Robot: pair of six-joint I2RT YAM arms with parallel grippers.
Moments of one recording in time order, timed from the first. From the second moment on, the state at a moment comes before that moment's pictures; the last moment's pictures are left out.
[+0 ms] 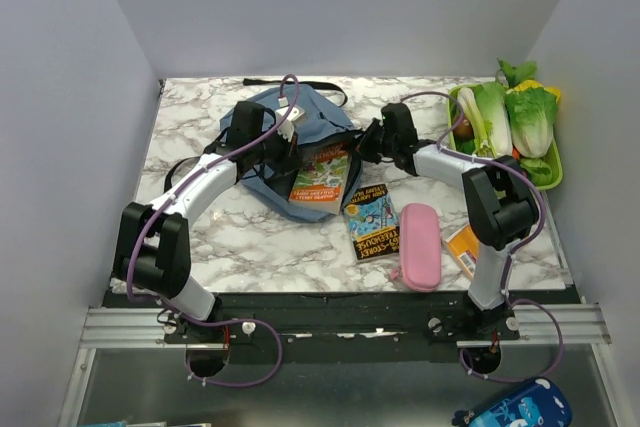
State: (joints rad) left arm -0.32 1.55 1.12 -0.26 0.59 0.13; right arm 0.43 1.93 1.23 0.07 -0.25 0.93
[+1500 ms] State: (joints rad) left arm -0.33 1.56 1.08 -0.23 0.59 0.06; right arm 0.65 1.80 1.11 0.01 -0.12 0.64
